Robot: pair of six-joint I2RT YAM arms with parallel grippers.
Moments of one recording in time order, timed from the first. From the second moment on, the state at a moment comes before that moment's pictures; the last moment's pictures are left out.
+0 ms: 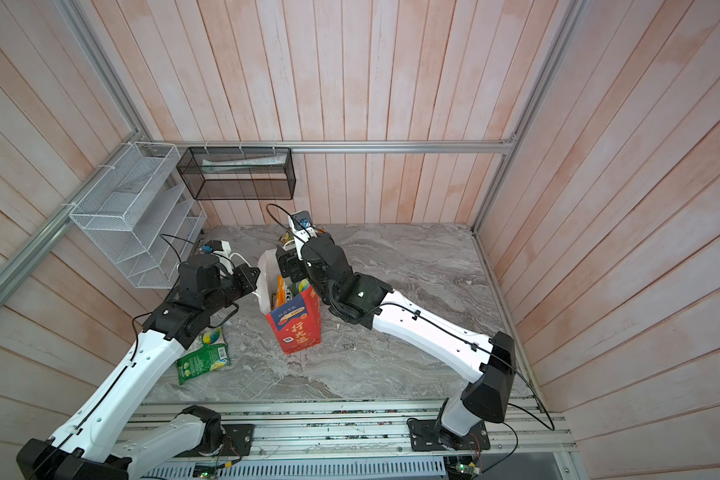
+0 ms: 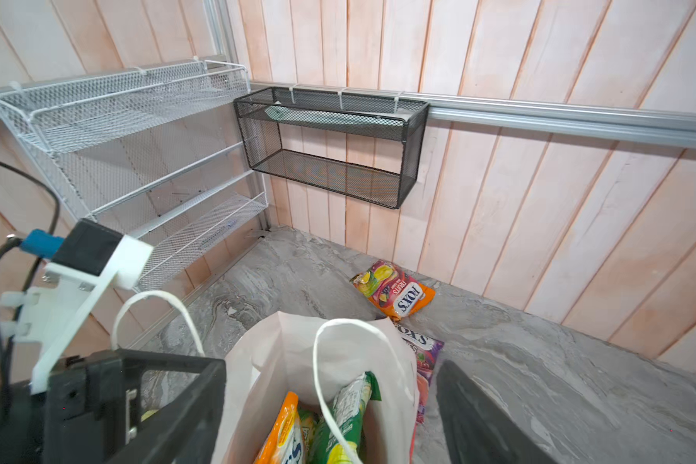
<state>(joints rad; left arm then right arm) -0.30 1.07 1.03 -0.44 0.07 -0.65 1.06 1.61 1.65 -0.23 0.48 0.15</state>
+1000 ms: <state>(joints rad) -0.30 1.07 1.03 -0.44 0.09 -0.65 1.09 1.89 1.75 -0.37 0.78 0.10</state>
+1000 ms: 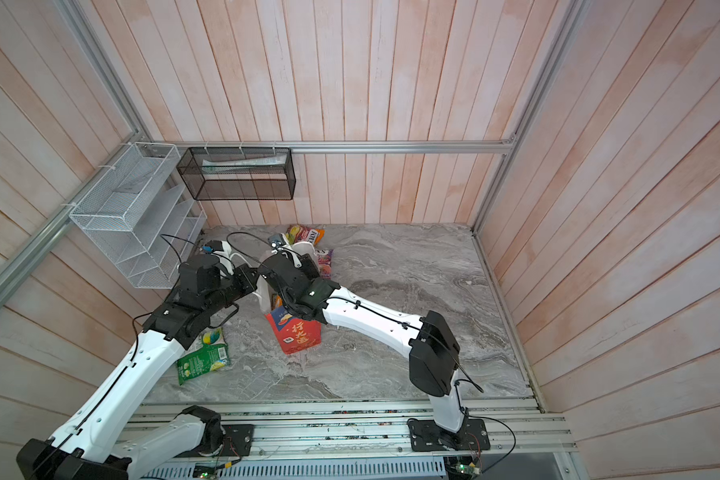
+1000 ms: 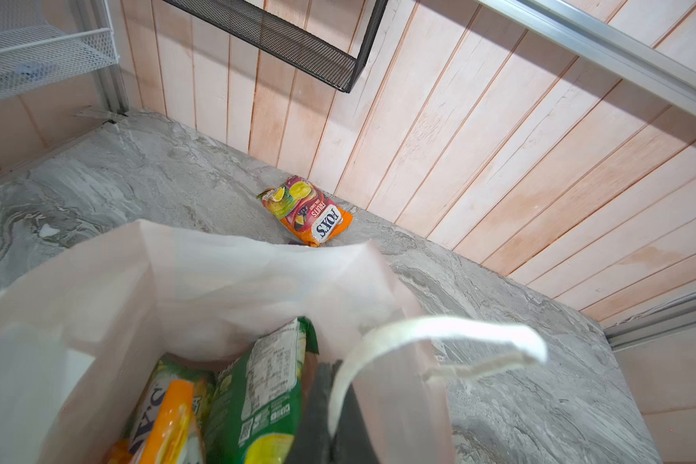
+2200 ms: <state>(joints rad) -0.56 1.53 1.35 -0.23 0.40 -0.78 0.67 1.15 1.10 -0.30 0.39 0.41</state>
